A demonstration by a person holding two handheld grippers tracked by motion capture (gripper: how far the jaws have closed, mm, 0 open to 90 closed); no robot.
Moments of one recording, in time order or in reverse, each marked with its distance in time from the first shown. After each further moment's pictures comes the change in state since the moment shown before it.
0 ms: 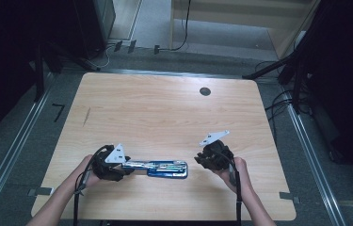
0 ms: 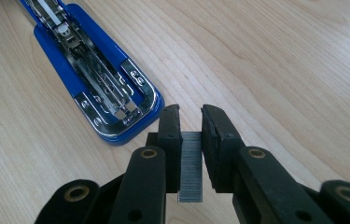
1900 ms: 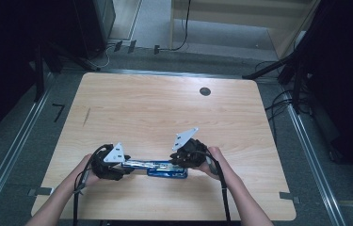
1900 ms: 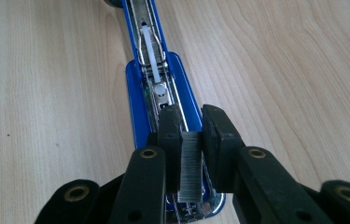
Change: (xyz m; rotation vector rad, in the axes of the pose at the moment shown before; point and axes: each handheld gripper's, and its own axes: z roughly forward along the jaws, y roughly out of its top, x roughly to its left) left arm 0.002 0.001 -0.002 -0.018 0.003 0.009; right arm 0.032 0.049 0.035 -0.028 0.228 -0.377
